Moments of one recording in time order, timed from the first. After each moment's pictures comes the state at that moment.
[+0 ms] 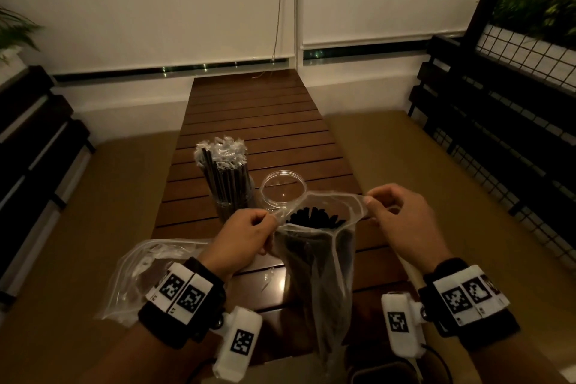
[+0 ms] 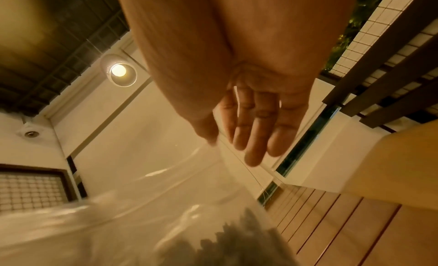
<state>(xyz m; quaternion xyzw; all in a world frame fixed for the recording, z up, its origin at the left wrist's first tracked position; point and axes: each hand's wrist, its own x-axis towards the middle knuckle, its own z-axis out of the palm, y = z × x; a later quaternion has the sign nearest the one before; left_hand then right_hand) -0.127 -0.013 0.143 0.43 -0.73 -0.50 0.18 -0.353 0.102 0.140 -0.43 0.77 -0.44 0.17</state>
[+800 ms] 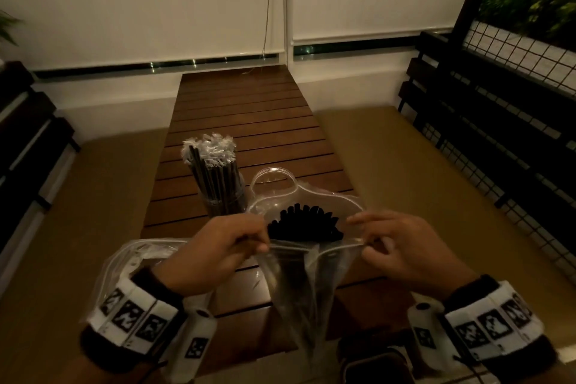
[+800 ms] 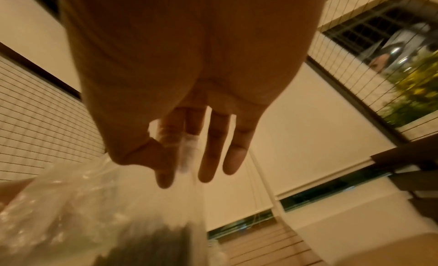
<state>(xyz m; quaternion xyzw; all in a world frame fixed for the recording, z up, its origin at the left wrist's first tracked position) -0.091 -0.018 0.144 0.17 -0.92 -0.32 0.17 -0.365 0.140 0.135 -0.68 0.67 -0.28 0.11</state>
